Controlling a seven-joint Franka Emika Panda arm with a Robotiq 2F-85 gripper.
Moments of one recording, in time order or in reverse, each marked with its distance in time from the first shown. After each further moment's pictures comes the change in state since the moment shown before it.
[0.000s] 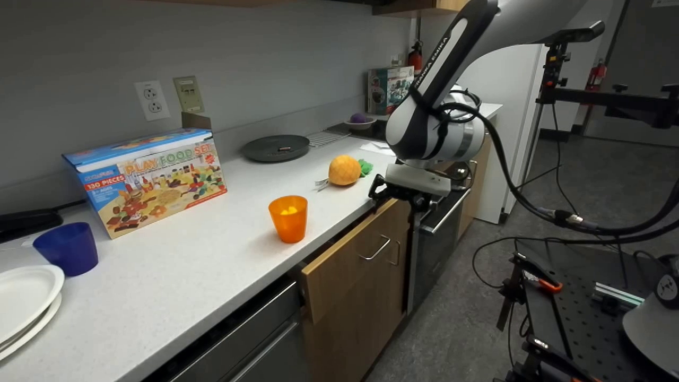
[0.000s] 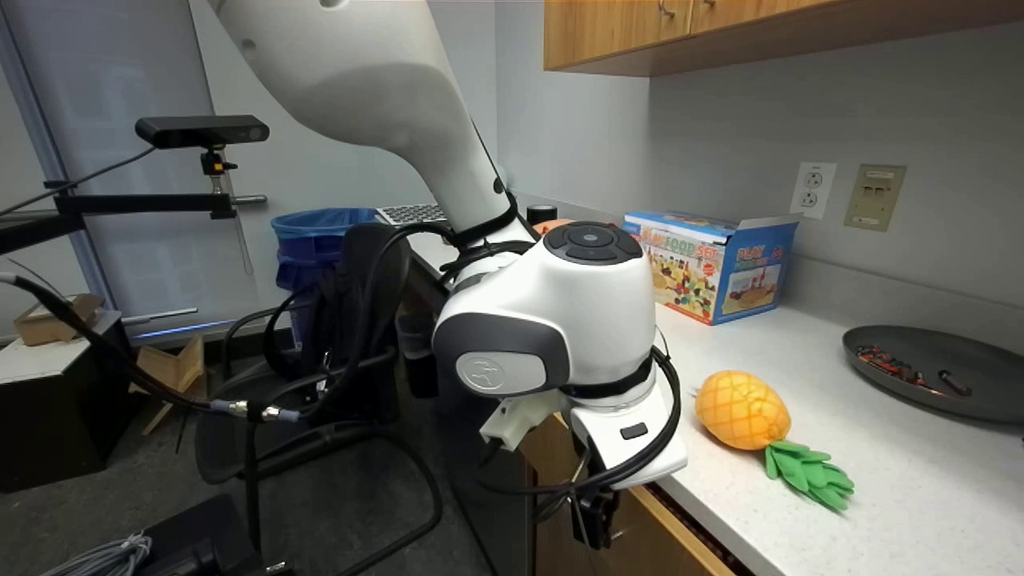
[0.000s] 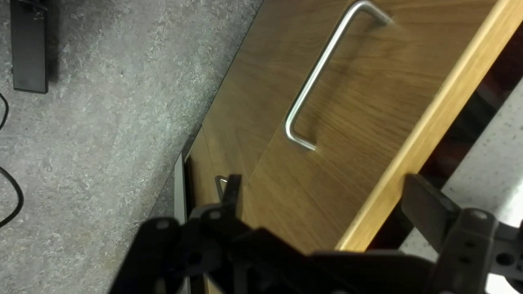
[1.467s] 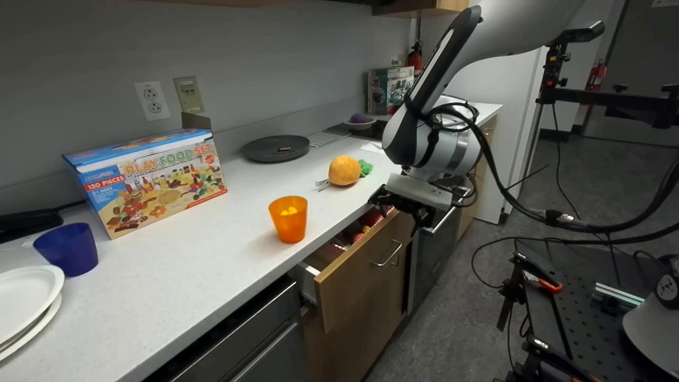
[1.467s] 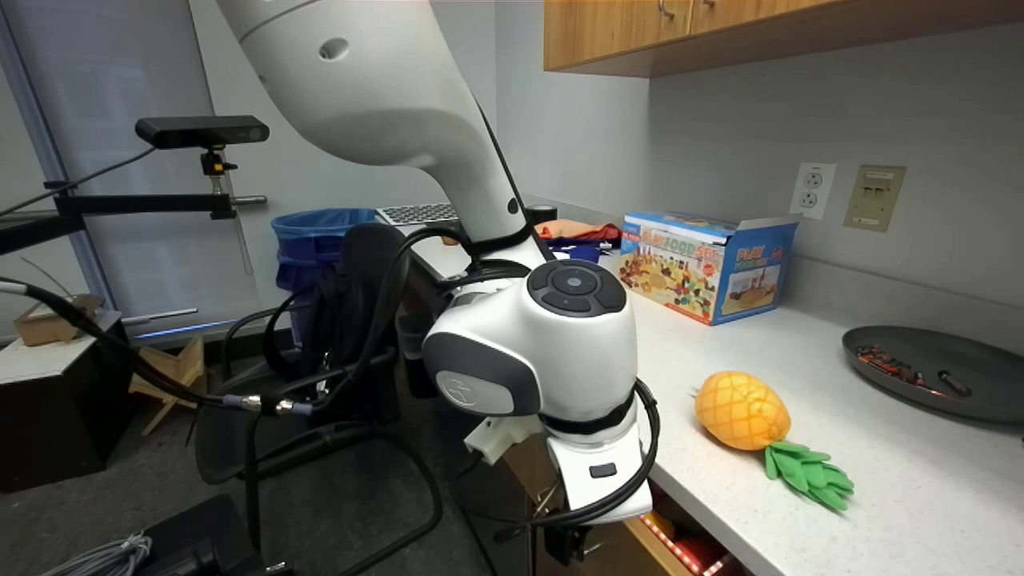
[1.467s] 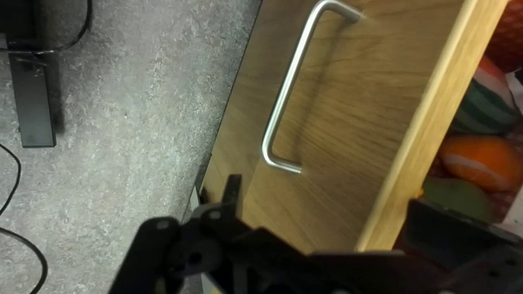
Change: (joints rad) arm -0.121 0.041 0.154 -0.006 0.249 0.037 -0.090
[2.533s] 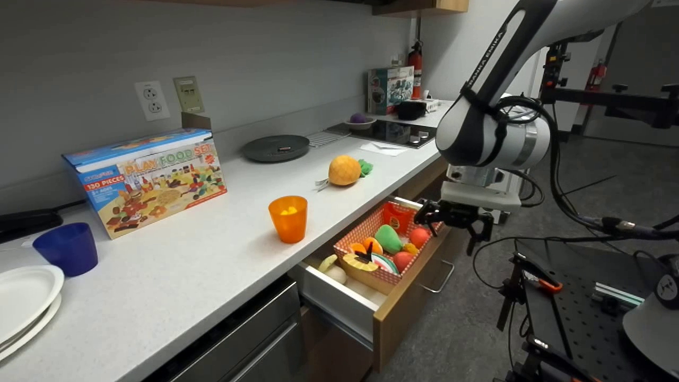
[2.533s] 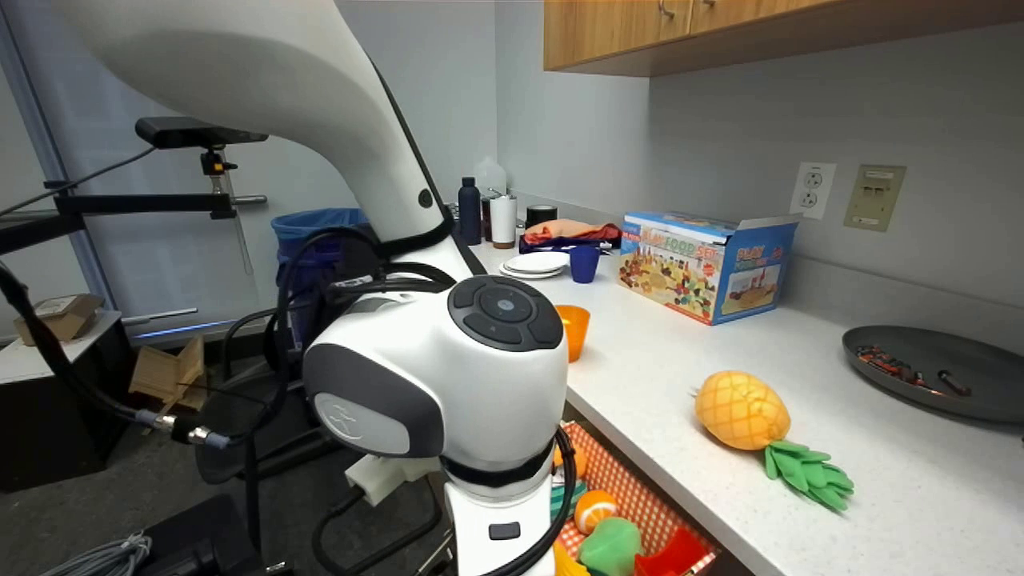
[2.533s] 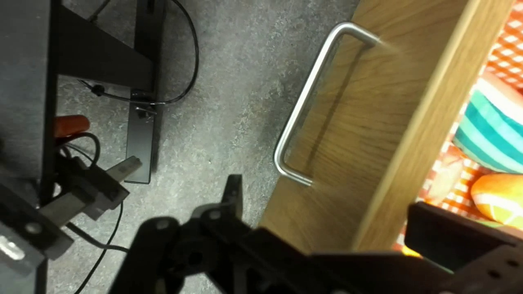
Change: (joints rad) arm 0.000 -0.234 -0.065 -0.309 -0.158 -0.174 0.024
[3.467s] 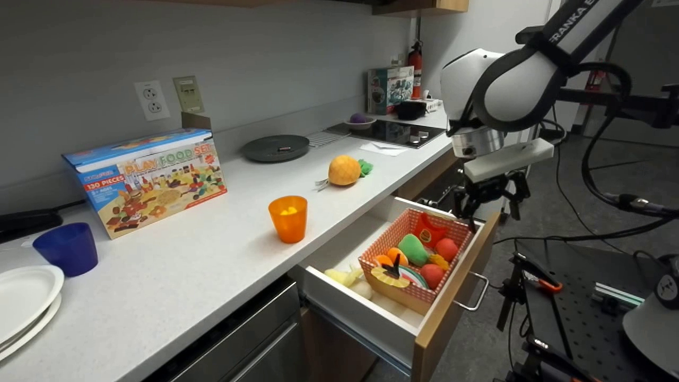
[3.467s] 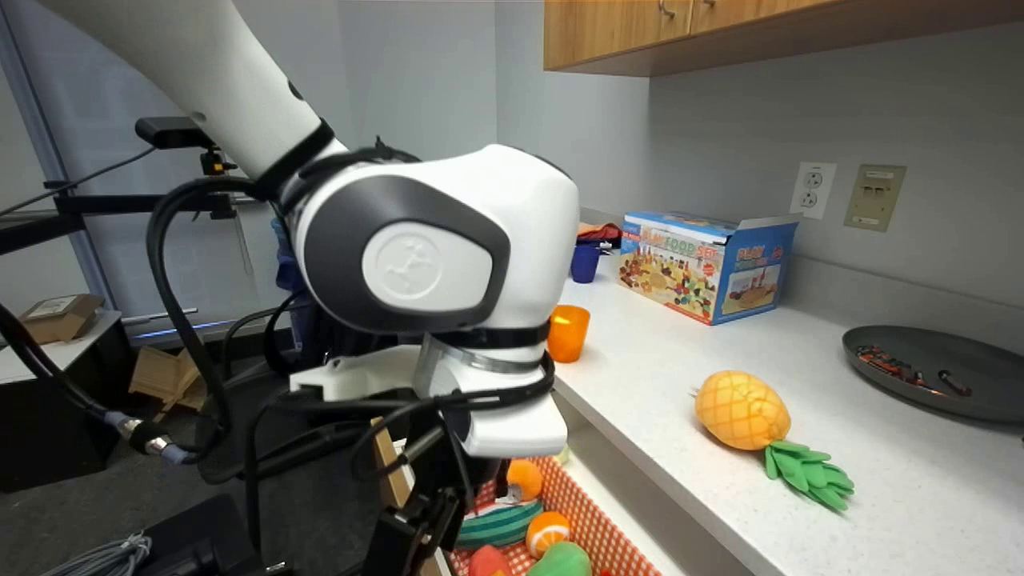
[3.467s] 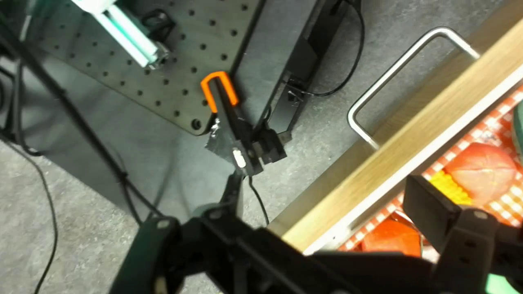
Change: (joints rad) arm 0.005 -0.288 -0.084 0.026 -0.925 -0.600 0.506
